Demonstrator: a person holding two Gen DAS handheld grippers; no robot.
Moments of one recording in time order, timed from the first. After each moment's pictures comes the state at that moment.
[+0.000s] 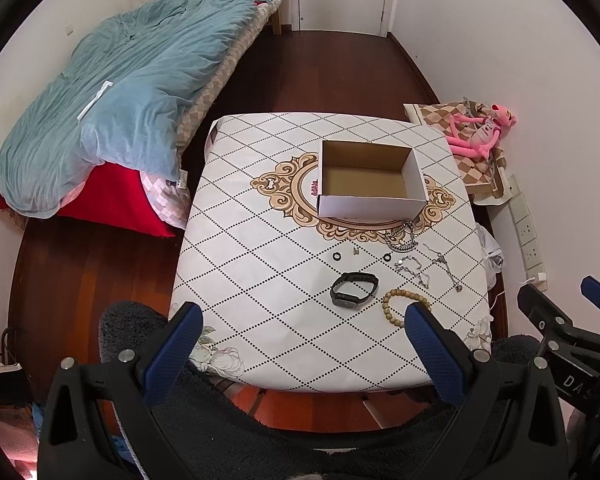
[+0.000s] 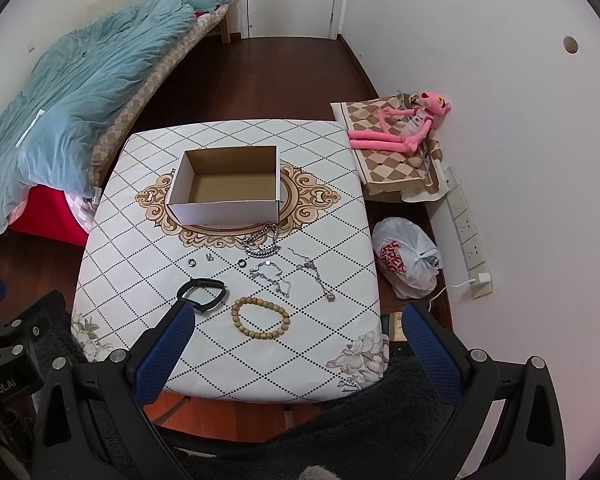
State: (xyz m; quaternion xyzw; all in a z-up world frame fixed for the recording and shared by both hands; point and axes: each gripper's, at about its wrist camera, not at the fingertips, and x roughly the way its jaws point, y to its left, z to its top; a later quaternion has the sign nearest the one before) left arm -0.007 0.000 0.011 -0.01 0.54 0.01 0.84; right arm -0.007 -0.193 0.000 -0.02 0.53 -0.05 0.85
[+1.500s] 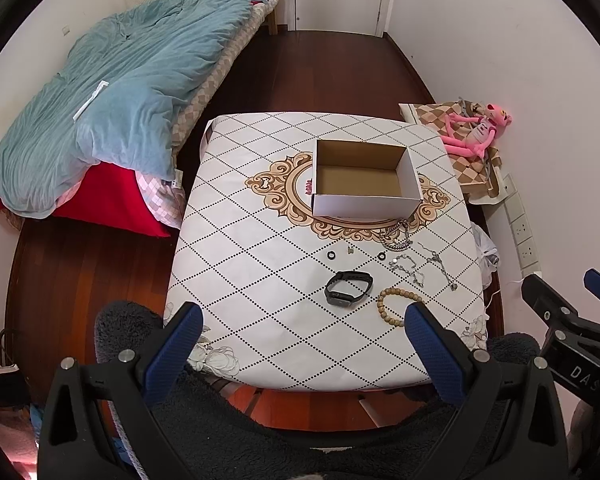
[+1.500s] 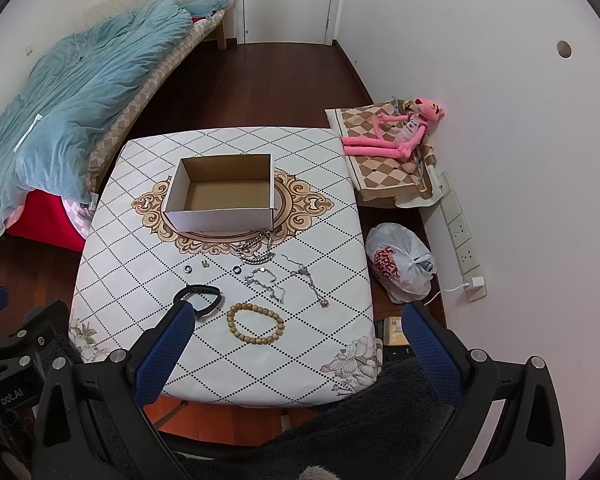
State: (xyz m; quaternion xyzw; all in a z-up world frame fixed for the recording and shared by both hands) left arm -0.007 -0.009 0.012 -0.01 0.55 0.00 0.84; right arm -0.008 -0.198 0.009 -0.03 0.52 -0.05 0.85
